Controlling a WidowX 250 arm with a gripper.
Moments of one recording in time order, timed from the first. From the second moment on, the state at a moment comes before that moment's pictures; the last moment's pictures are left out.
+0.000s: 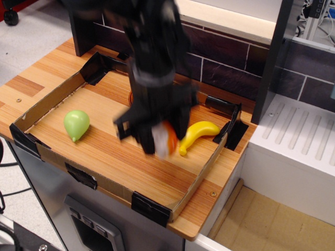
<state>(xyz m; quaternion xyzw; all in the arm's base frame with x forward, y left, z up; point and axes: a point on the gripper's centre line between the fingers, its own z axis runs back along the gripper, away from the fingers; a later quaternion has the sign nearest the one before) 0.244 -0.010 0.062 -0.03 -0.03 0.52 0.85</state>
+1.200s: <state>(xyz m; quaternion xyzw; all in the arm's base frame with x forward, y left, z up) 0.322 0.035 0.052 0.00 -0.05 0.57 0.82</state>
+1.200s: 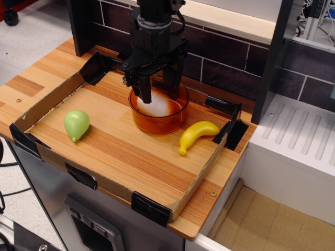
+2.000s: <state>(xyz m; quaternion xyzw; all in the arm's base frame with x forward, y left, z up) 0.309 0.021 0.129 -0.04 -0.04 0.54 0.84</state>
